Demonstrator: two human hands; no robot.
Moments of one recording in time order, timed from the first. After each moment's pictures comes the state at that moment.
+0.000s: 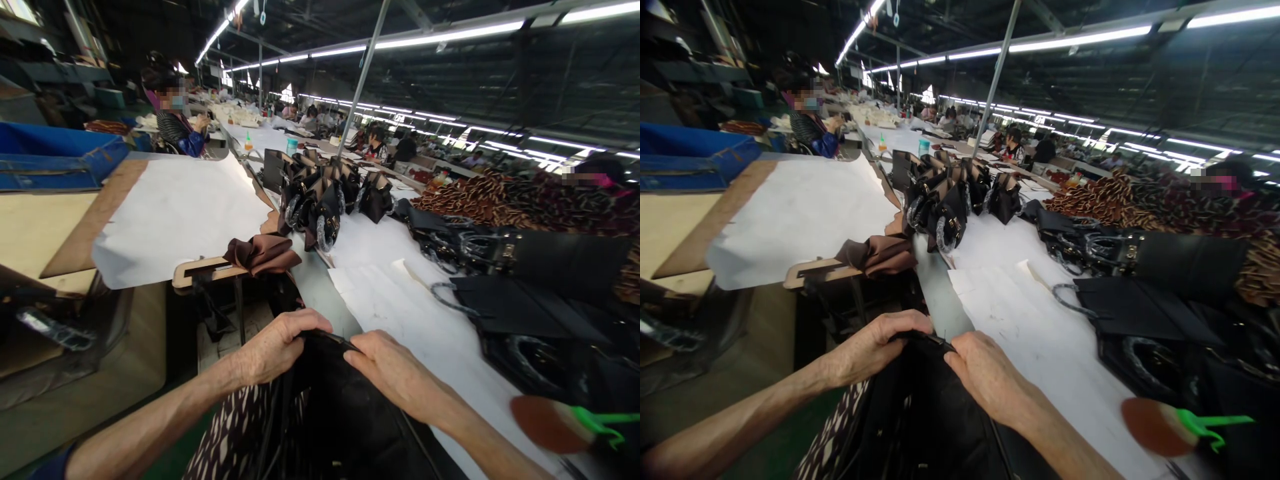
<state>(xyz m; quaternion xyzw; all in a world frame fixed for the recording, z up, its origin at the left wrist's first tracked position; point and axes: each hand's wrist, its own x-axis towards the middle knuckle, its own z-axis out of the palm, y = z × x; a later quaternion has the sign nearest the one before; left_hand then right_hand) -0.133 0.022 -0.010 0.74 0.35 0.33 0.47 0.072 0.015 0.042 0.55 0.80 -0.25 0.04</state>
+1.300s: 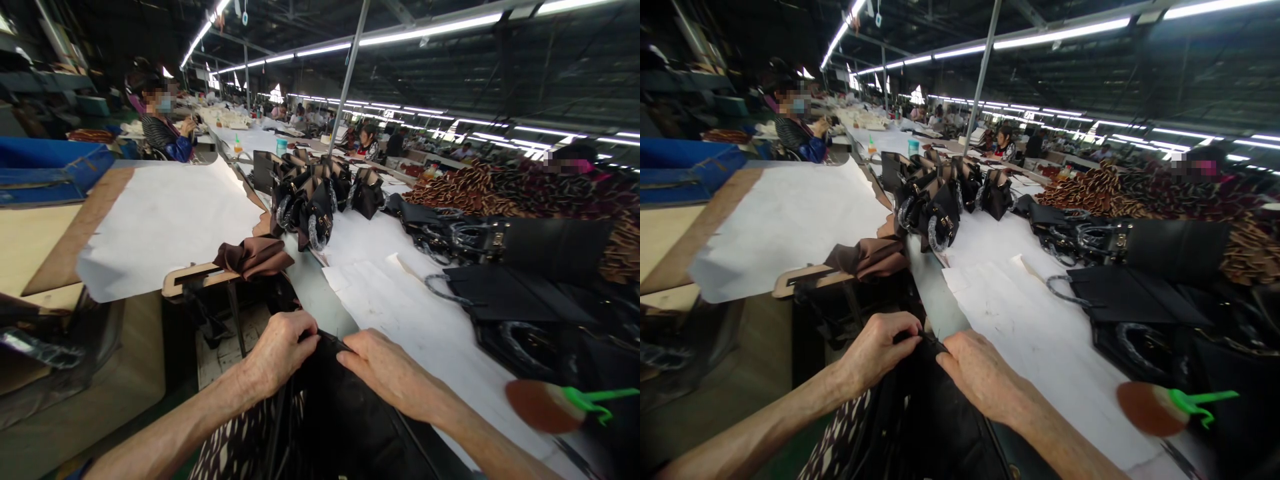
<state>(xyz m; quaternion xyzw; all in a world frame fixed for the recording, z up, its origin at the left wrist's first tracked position) -0.111 0.021 -0.013 0.75 0.48 0.31 0.33 0.073 0.015 0.039 0.55 0.79 -0.28 0.02</state>
